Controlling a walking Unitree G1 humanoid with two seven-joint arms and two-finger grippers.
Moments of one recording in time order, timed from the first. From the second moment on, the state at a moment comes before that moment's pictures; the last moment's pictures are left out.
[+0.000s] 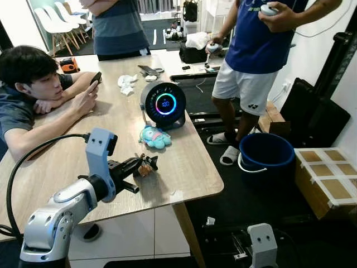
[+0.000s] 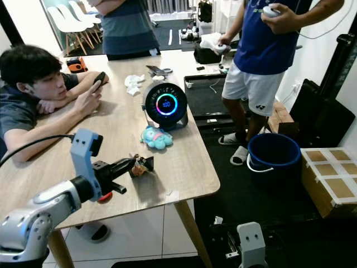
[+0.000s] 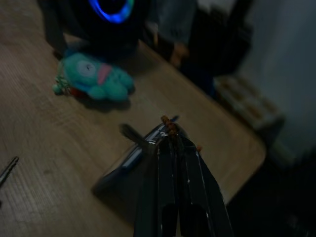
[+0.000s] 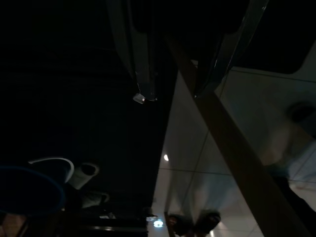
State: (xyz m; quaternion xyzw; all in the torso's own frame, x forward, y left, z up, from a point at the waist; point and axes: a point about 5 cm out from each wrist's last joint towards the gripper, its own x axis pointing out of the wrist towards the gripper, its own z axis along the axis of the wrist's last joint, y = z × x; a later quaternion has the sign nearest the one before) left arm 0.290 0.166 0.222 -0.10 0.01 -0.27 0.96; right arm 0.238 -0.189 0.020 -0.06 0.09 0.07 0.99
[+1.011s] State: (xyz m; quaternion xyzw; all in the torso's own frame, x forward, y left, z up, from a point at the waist) left arm 0.293 0.166 0.267 0.03 -0.20 -0.08 0.98; right arm 0.243 -0.188 0.023 -0.06 0.09 0.07 0.99
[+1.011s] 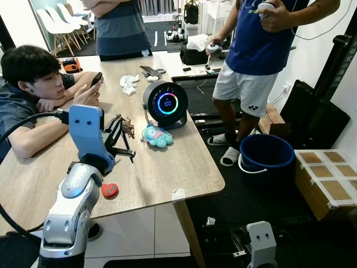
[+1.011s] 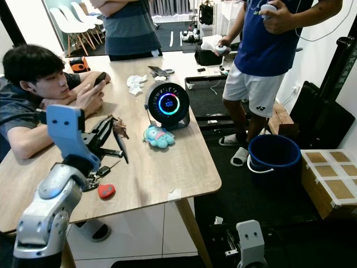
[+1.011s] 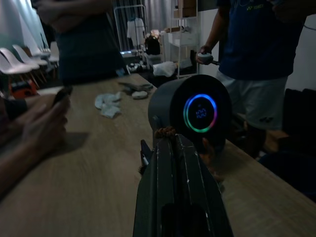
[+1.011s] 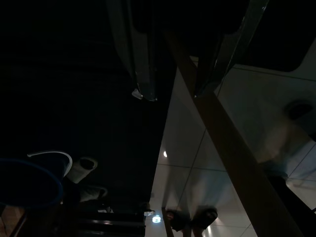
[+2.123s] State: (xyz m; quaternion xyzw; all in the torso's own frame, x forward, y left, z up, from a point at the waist) left arm 0.281 0.160 0.192 0.06 -0.10 -0.04 0.99; right arm 0.265 -0.171 0.071 -0.04 -0.02 0.07 1.00
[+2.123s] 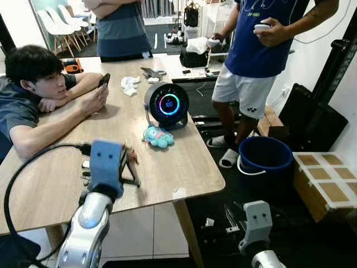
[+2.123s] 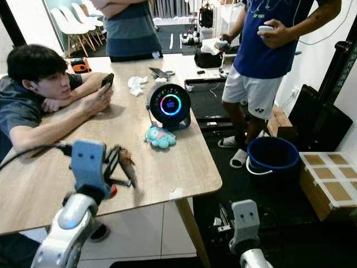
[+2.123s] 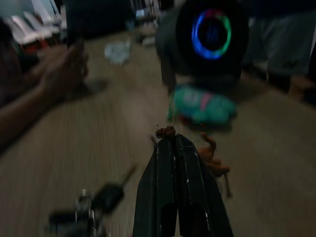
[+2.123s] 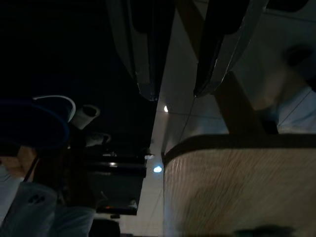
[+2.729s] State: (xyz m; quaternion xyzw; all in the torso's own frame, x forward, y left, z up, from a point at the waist) left arm 0.280 0.164 0.193 0.06 -0.10 -0.05 0.99; right arm 0.264 -0.172 0.076 -0.04 -0.02 0.07 1.00
